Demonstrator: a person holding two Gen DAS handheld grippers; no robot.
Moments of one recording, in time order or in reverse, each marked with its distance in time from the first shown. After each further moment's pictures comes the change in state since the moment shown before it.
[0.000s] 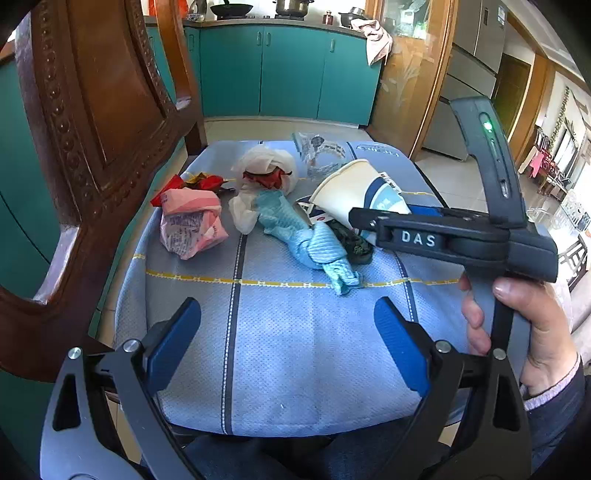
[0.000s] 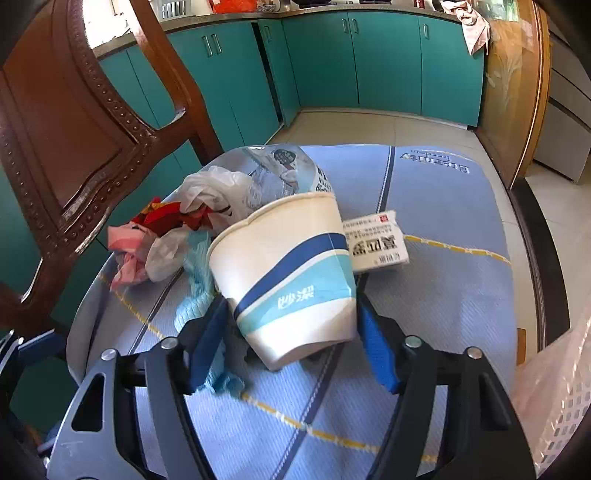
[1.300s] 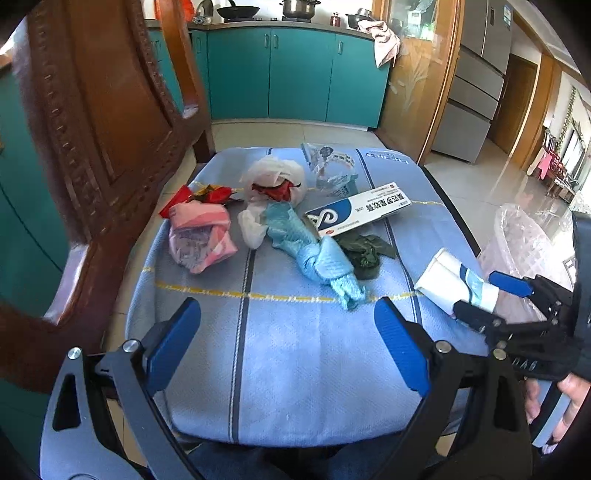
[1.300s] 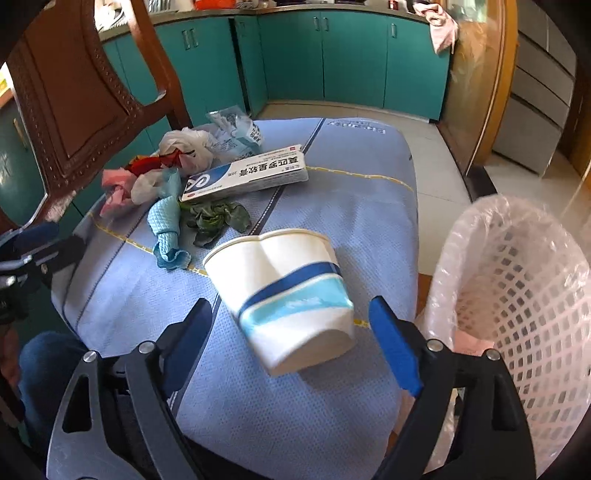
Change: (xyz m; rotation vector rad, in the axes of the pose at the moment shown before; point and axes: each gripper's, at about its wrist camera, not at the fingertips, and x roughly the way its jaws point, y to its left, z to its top) left arm 0.005 0.000 0.017 -0.008 0.000 0.037; right arm -0.070 -0.036 -0.067 -0.018 0.027 -0.133
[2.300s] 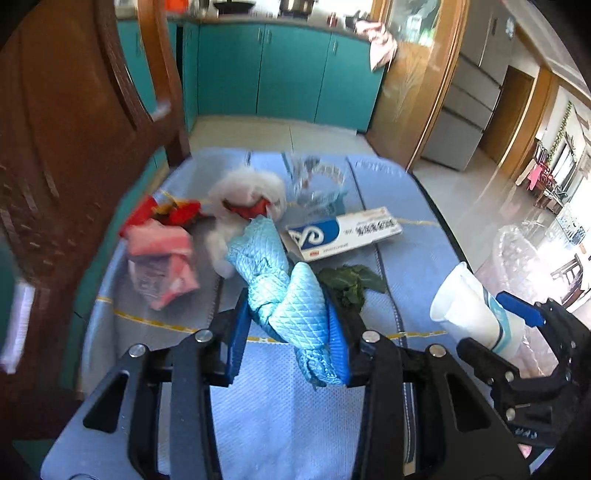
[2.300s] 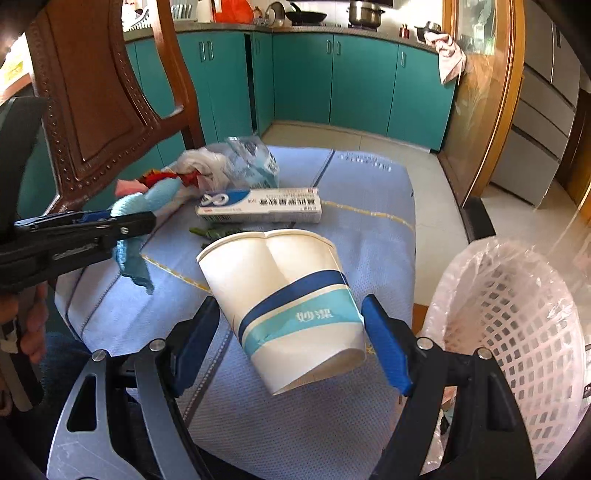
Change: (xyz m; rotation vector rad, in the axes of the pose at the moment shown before) left arm 0.024 -0.010 0.024 -0.033 -0.024 -0.058; right arm -0.027 0.018 0.010 -0.070 -0.097 -0.031
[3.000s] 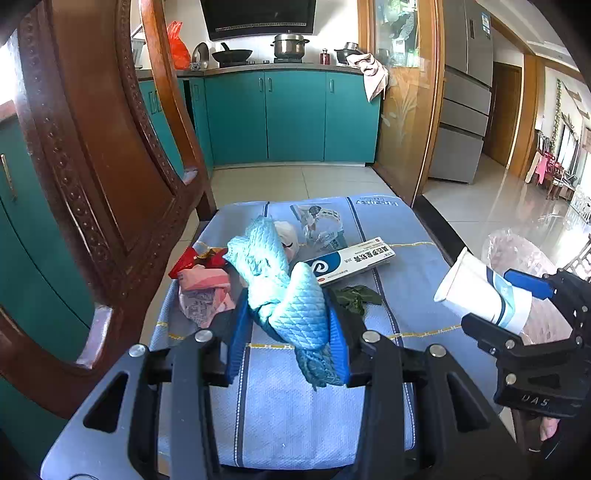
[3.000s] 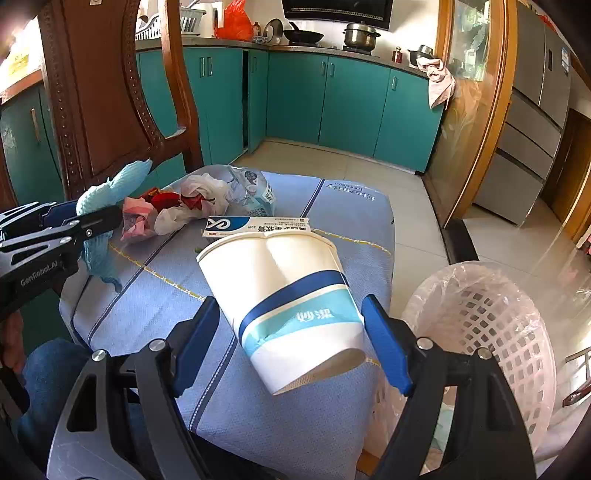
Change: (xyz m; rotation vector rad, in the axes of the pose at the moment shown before) left arm -0.060 -0.015 -0.004 0.093 -0.149 0.099; right arm -0.036 0.013 0.009 -0.029 -0.061 -0.071
